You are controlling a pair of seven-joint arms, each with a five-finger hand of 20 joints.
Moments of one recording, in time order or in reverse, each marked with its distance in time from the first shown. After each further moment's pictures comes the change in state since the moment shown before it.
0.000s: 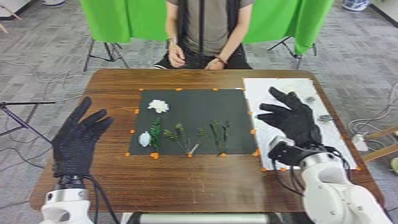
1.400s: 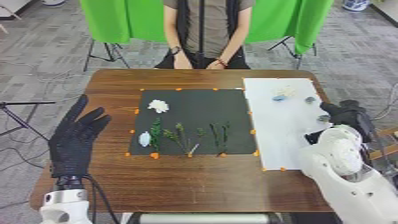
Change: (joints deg) left arm 0.3 2.5 1.1 -0.1 -1.1 0.7 4.3; right arm 24.8 15.4 -15.7 17.6 -71.6 0.3 63.4
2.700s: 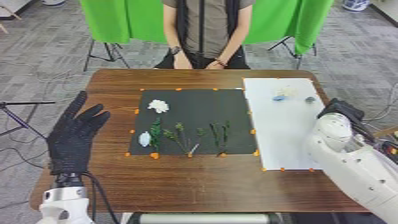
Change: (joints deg) left arm -0.9 1.2 0.6 -0.3 -1.0 0.5 1.0; right arm 17.4 6.0 -16.9 18.8 5.6 -17.0 -7.2
